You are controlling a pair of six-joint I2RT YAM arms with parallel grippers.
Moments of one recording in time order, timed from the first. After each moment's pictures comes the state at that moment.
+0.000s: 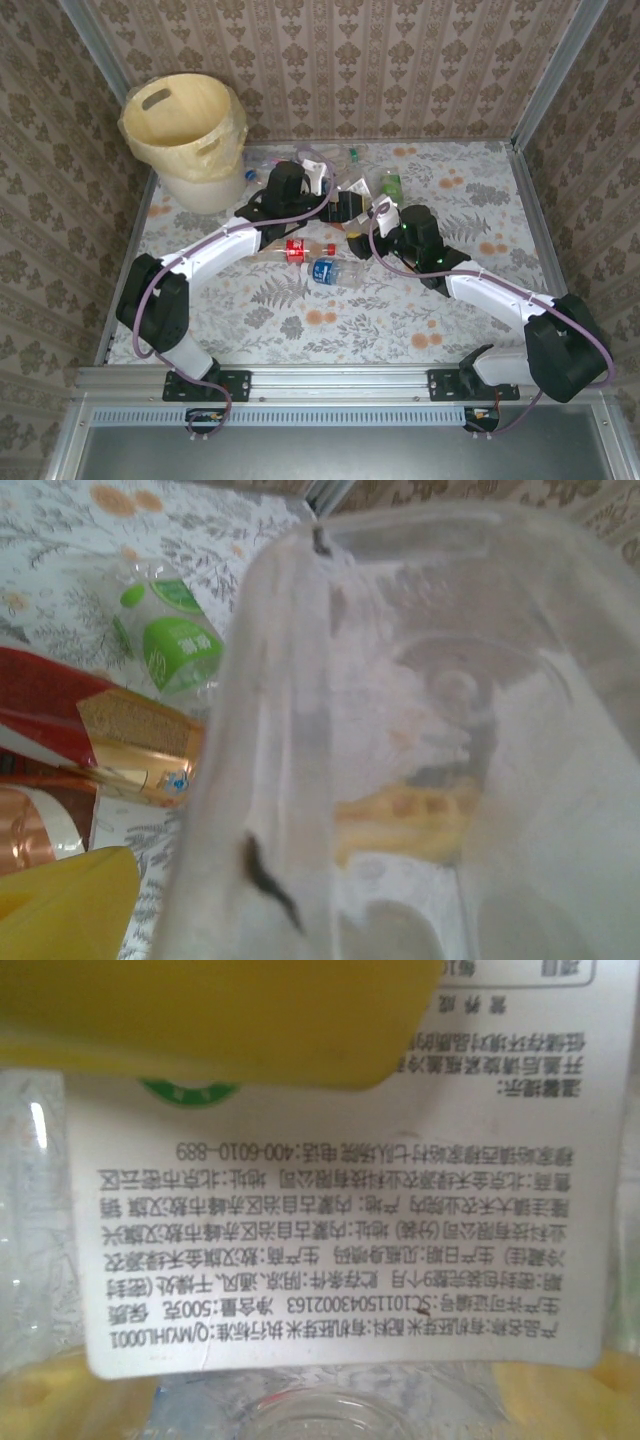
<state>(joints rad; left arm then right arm) -0.67 1.62 1.19 0.02 0.45 -0.54 0.50 1.30 0.70 0.20 -0.16 -0.04</state>
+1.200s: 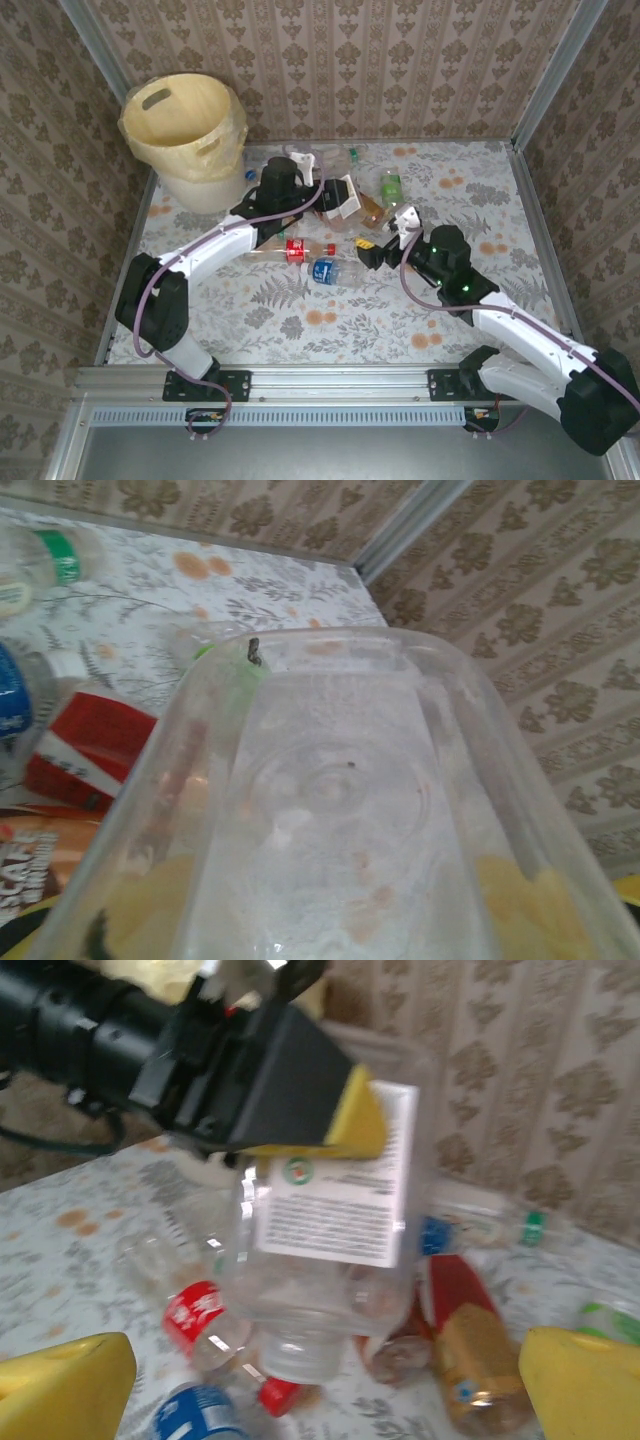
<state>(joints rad) -0.62 1.61 1.18 0.04 0.36 -0.58 0.52 0.96 0.54 0.29 -0.11 -0.05</state>
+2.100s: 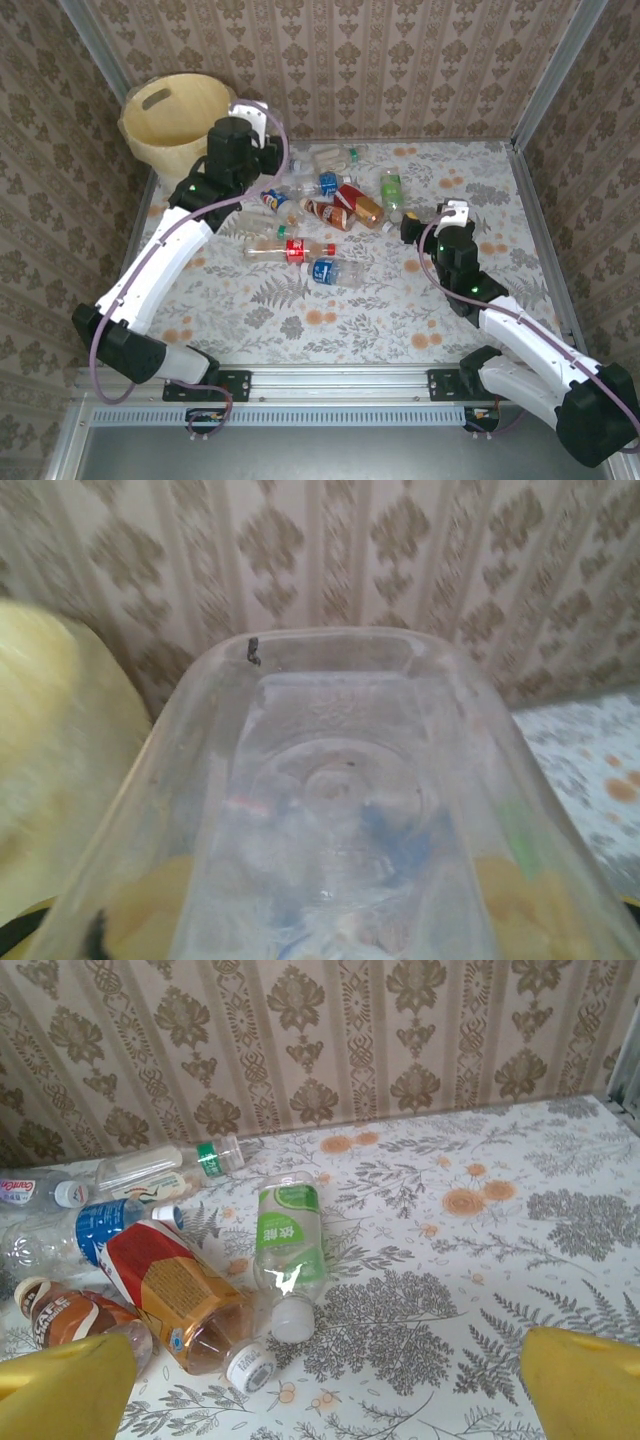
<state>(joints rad) -0.55 1.40 1.57 -0.45 -0.27 -0.06 0.41 0.93 0.52 0.11 0.45 0.28</state>
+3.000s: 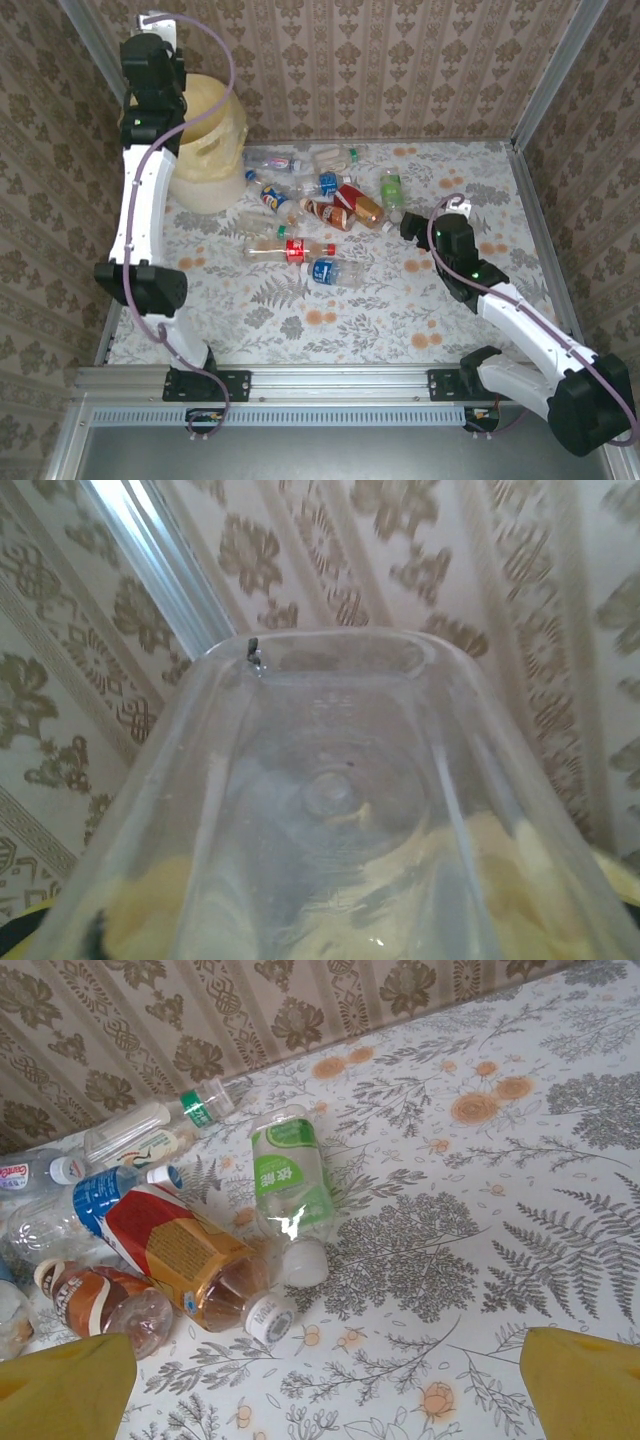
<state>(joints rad) -0.13 1.83 2.24 -0.45 -0.50 0.36 0.36 1.01 0.64 -0.10 0.34 0.48</state>
